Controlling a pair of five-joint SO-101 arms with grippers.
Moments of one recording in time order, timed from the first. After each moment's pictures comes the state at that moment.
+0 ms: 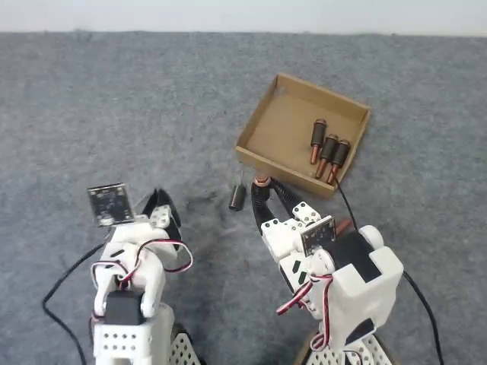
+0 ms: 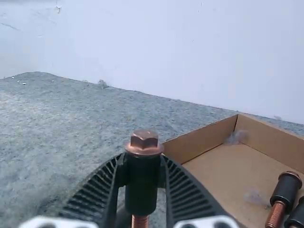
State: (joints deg) left arm -4.2 -103.3 94.4 52.5 19.1; right arm -31.9 15.9 92.3 -98.9 -0.5
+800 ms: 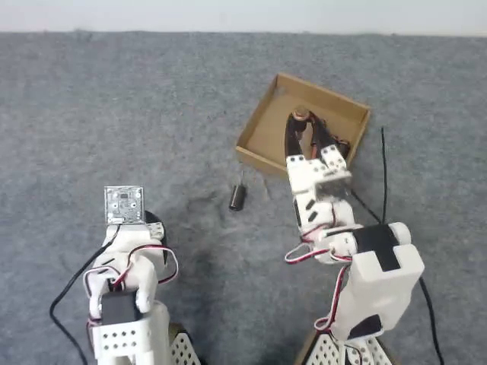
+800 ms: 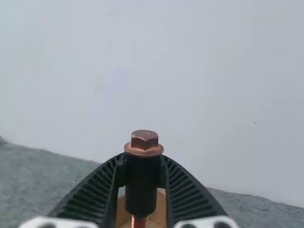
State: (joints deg) left arm -13.2 -103.3 96.9 62.2 0.6; right arm -16.0 16.0 65.4 -86.2 8.2
